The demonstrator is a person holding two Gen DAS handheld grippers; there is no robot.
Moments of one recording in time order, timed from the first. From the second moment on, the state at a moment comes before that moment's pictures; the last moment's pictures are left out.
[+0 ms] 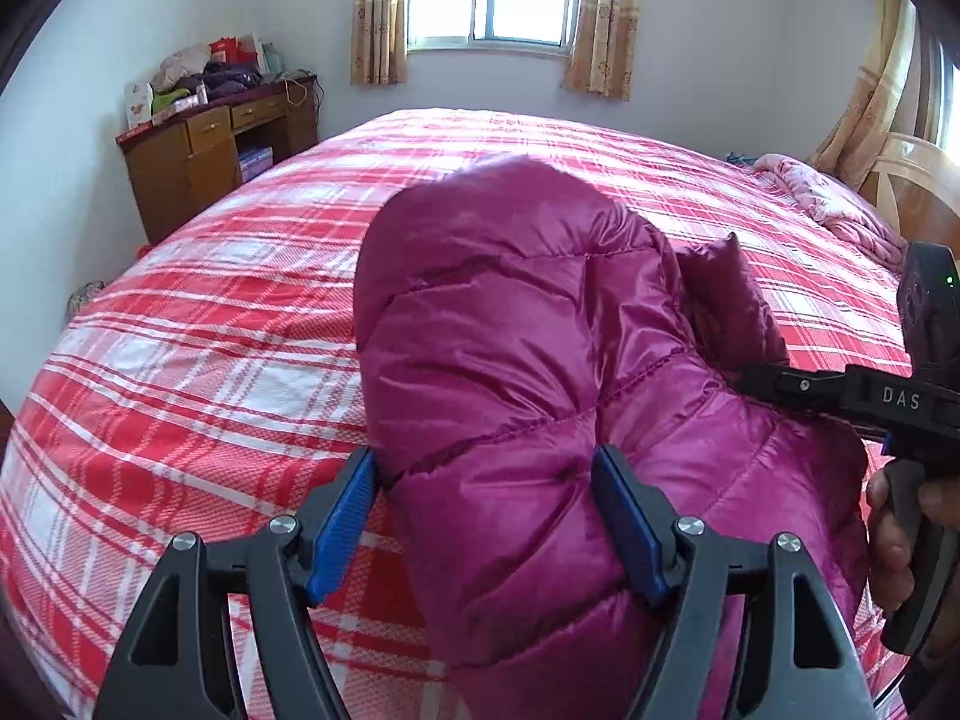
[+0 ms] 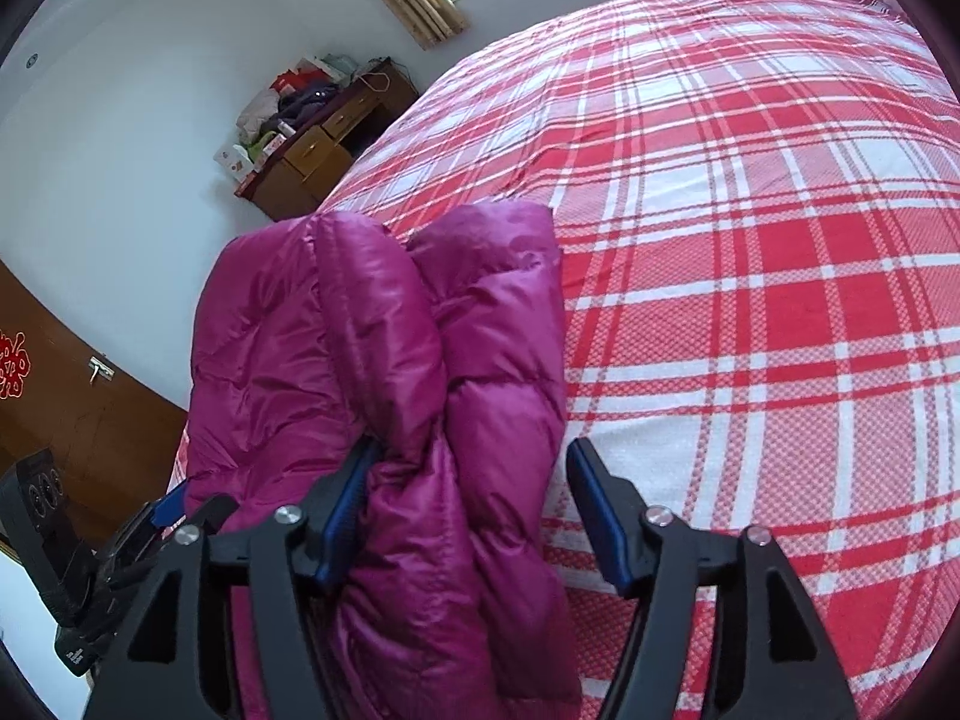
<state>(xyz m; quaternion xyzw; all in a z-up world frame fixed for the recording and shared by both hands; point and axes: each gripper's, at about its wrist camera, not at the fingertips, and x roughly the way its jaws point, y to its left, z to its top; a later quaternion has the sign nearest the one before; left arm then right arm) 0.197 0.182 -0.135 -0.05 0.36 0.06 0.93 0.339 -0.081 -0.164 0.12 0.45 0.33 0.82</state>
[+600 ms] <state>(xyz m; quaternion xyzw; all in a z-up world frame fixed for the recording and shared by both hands) 0.109 0.162 -0.041 -0.03 0.24 0.03 0.97 0.209 -0.108 -0.065 0.06 0.29 0.30 0.90</state>
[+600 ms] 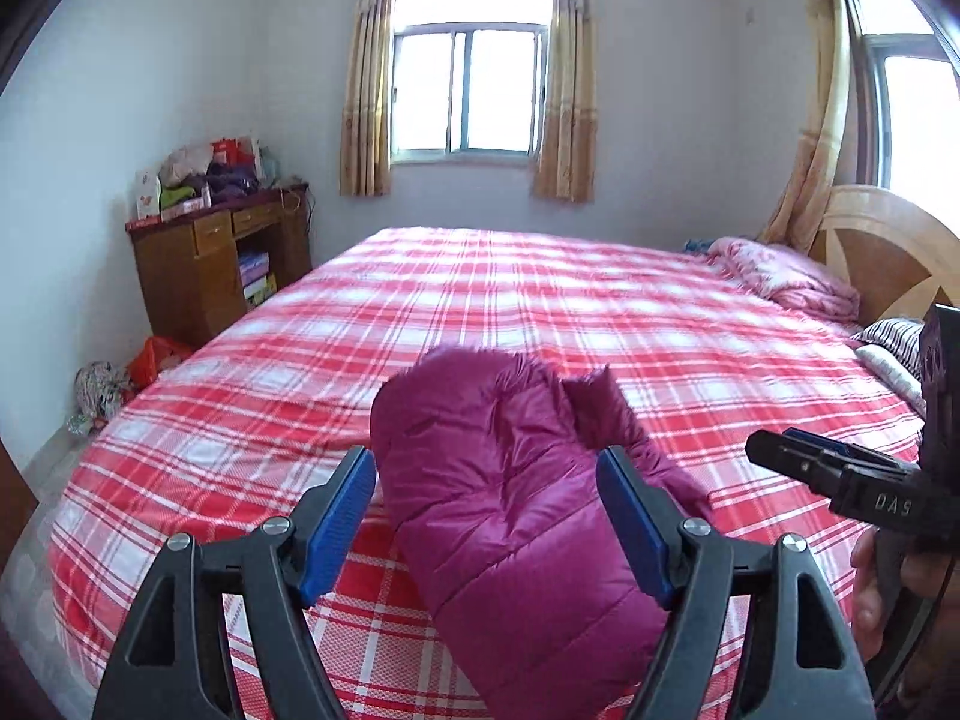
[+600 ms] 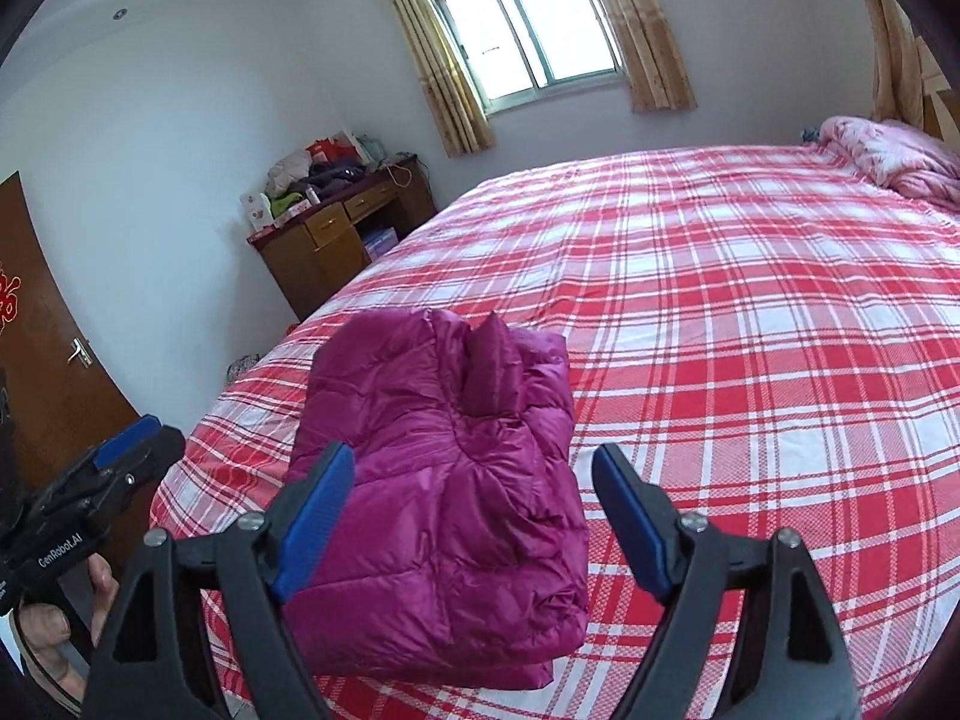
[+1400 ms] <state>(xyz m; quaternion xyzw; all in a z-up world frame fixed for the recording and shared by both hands) 0.086 0.158 -0.018 -0.04 0.20 0.03 0.98 0.157 -0.111 -0.027 0.03 0.23 0.30 0.93</state>
